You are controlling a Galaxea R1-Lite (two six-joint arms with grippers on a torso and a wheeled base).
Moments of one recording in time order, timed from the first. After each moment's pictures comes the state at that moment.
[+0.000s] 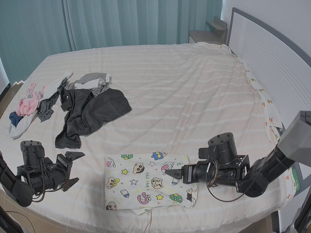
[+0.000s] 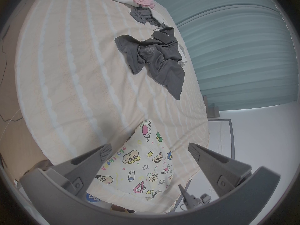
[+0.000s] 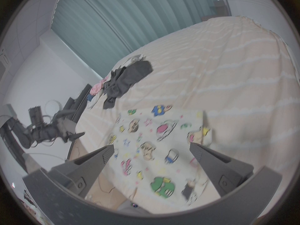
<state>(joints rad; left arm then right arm) -0.06 1.72 -0.19 -0.96 -0.24 -1.19 0.69 2.03 -0.70 -0.74 0.03 0.49</state>
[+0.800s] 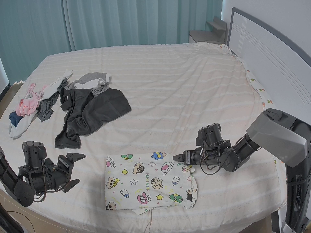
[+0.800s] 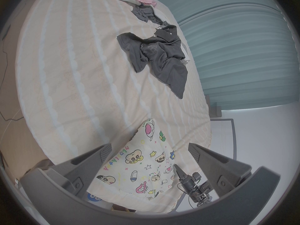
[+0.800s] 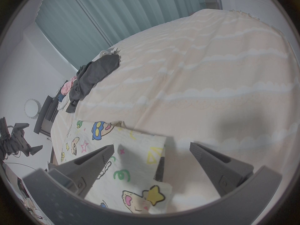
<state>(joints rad) -0.06 1.74 -0.19 -0.96 -0.24 -1.19 0.49 2.36 -1.13 -0.53 0.05 0.35</state>
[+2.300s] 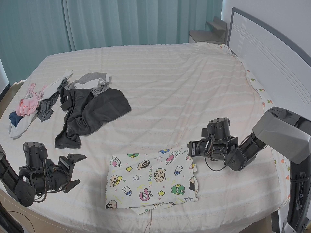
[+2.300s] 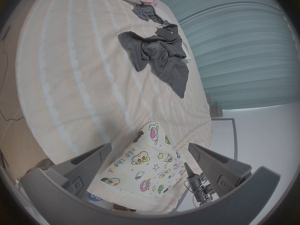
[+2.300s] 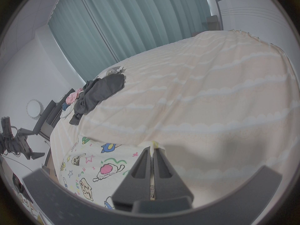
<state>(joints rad) -0.07 1.75 -0.19 -0.96 -0.24 -1.19 0.45 2.33 -1.07 -0.74 0.04 0.29</state>
